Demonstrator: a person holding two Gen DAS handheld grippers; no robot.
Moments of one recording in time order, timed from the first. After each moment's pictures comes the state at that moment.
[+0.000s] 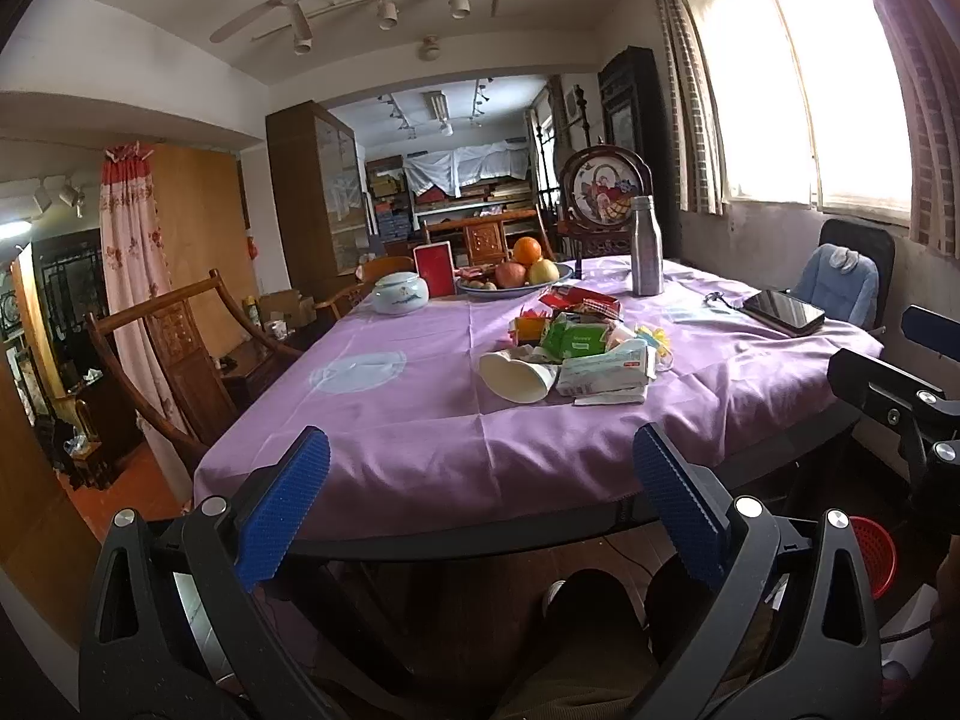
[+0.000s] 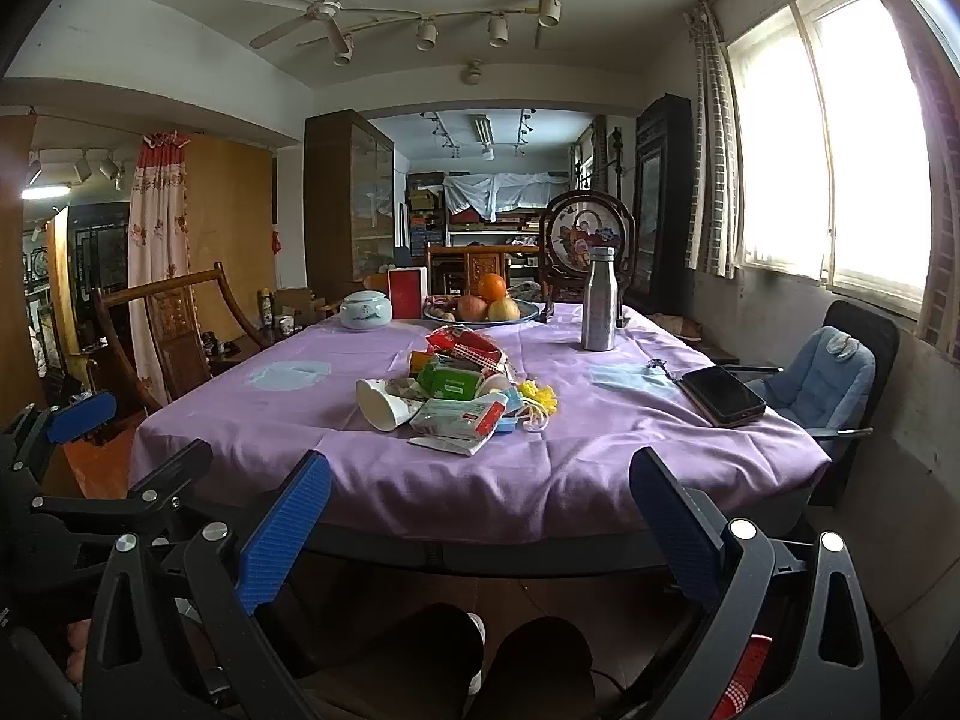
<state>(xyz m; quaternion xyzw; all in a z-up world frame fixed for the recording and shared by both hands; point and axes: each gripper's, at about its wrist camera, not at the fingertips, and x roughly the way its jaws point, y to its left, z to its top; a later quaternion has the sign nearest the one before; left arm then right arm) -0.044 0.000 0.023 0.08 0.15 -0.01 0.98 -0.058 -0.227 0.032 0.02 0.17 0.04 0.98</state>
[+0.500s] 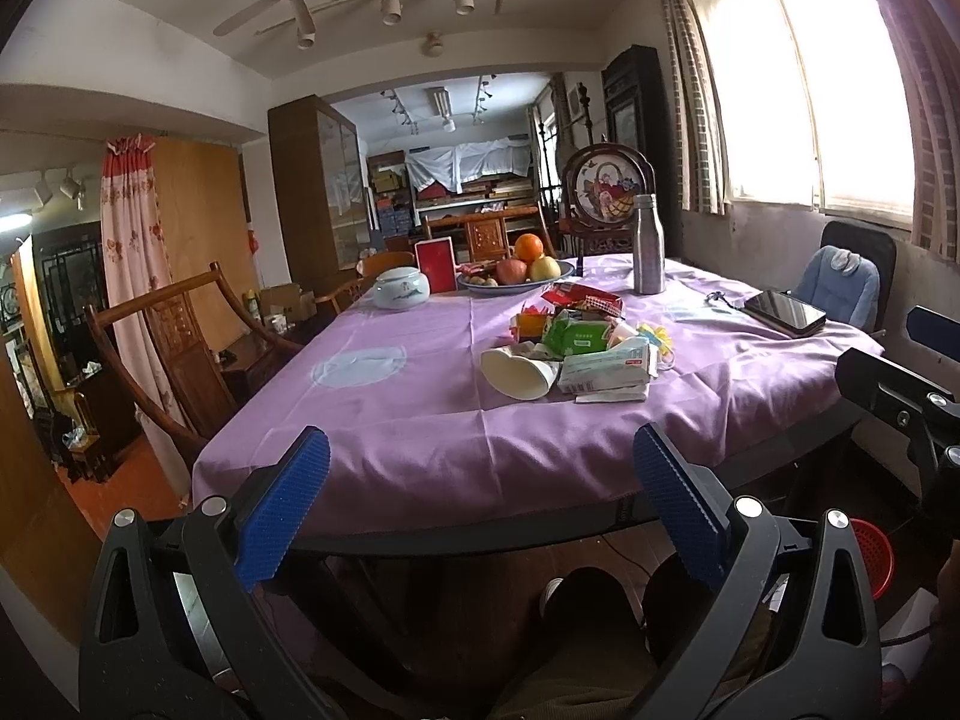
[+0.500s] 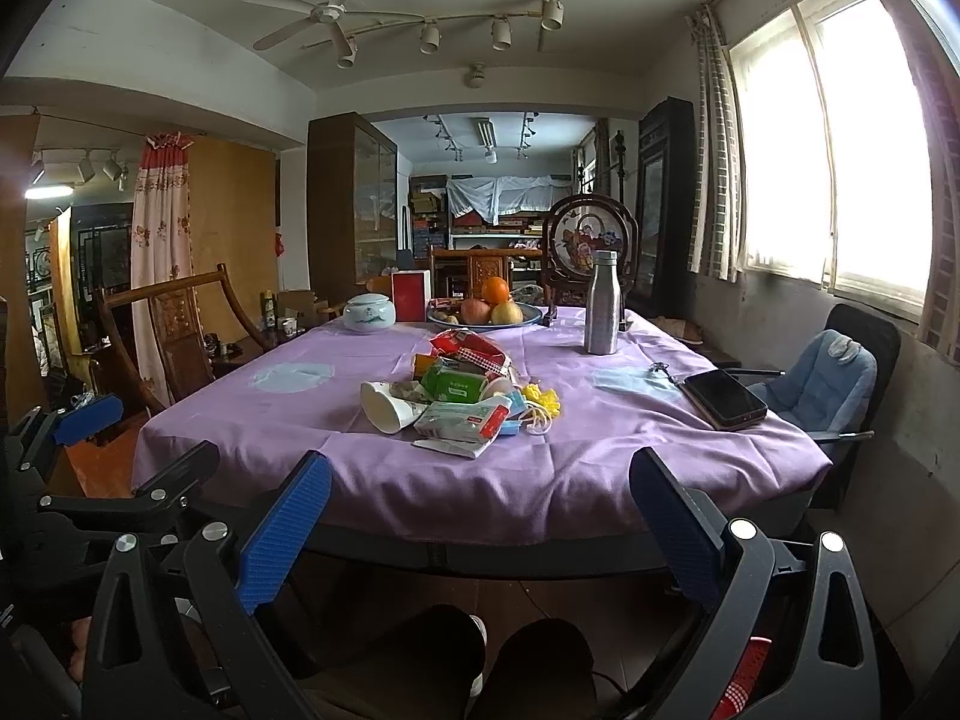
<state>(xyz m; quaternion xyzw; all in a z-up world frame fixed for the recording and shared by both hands) -0.044 0.002 0.024 0.08 0.15 -0.01 0.98 -0.058 -0.226 0.033 0.02 0.17 0.04 0.98</state>
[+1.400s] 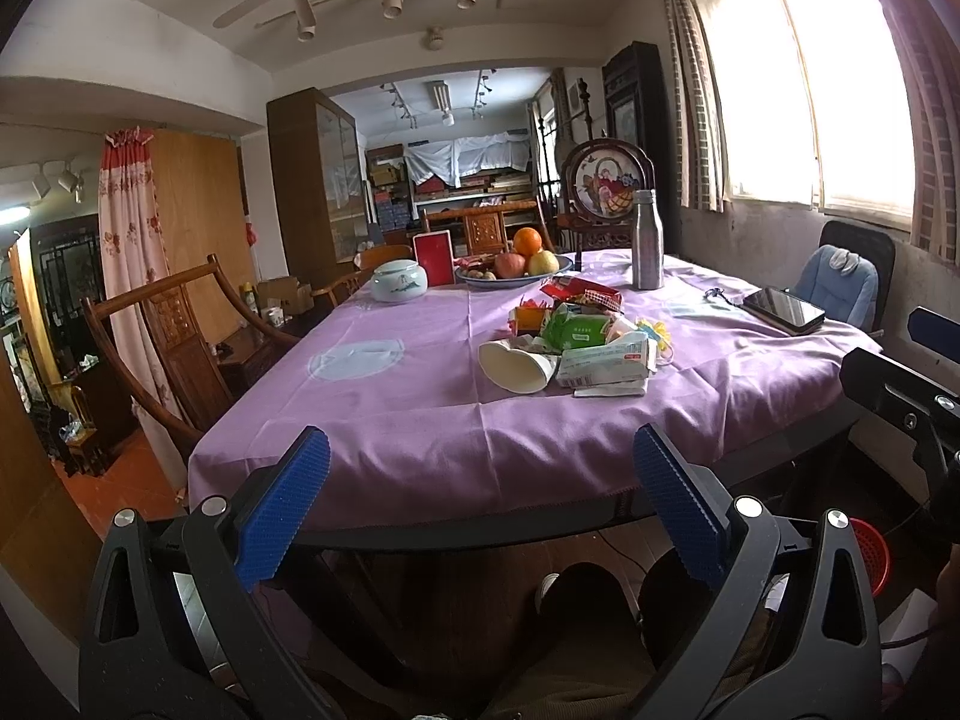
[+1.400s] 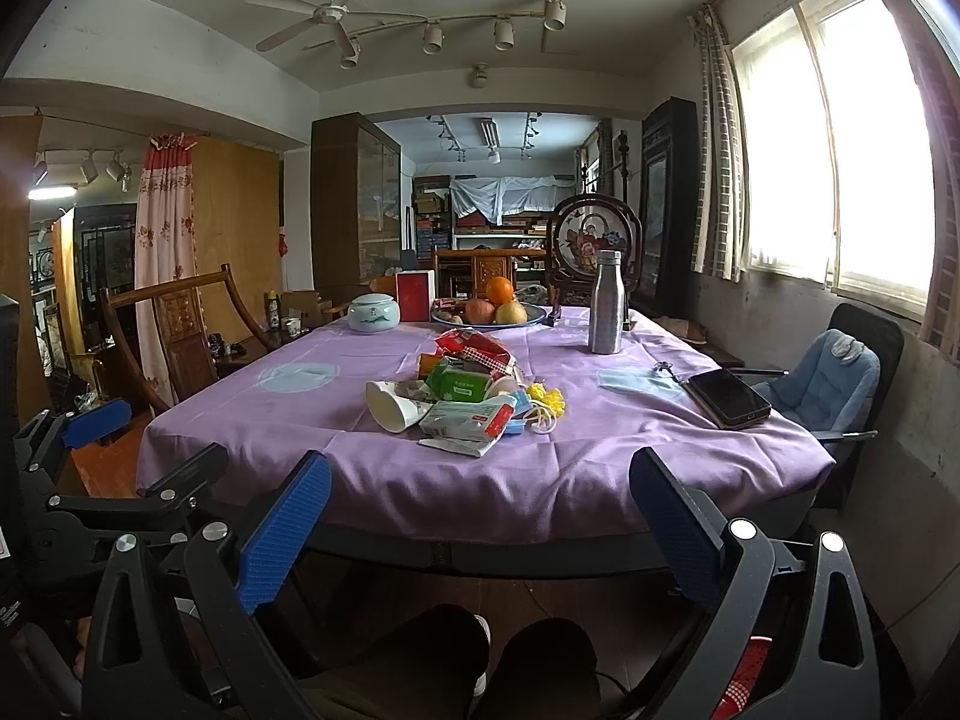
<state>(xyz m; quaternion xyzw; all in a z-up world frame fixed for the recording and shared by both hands) -0.043 0.003 0.023 0.07 0.16 -0.01 0.98 -0.058 -0.224 0.032 0.02 0.17 0.04 0.98</state>
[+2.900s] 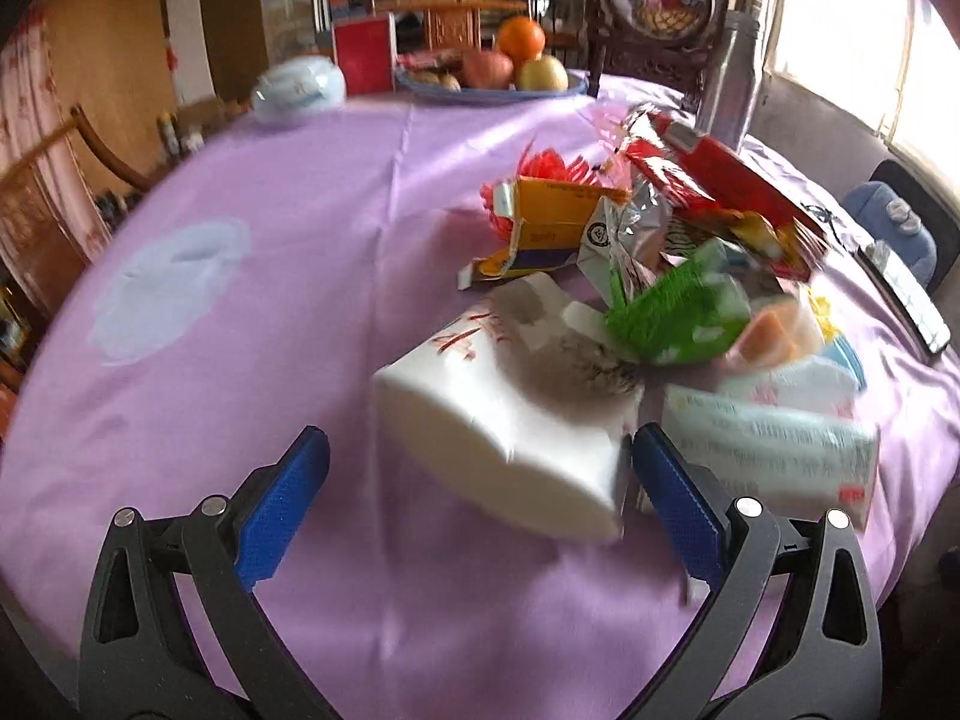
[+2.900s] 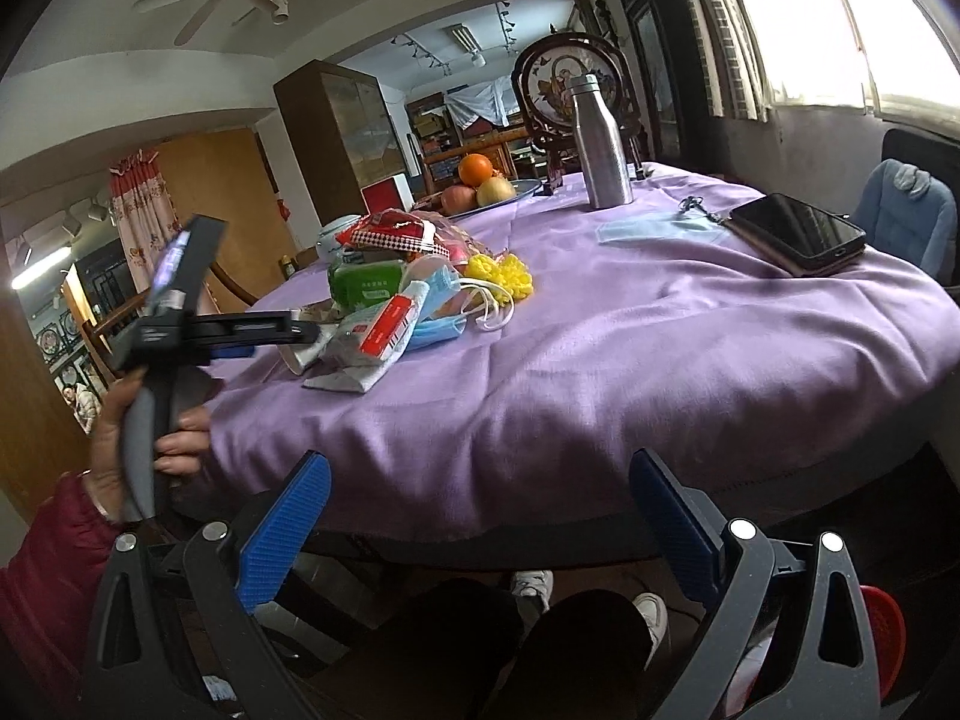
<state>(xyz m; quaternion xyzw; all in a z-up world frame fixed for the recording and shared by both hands) 0.282 -0.004 -0.045 0.00 0.42 -0.07 0.91 0.108 -0.310 -0.085 0.15 0.29 0.11 0.94</state>
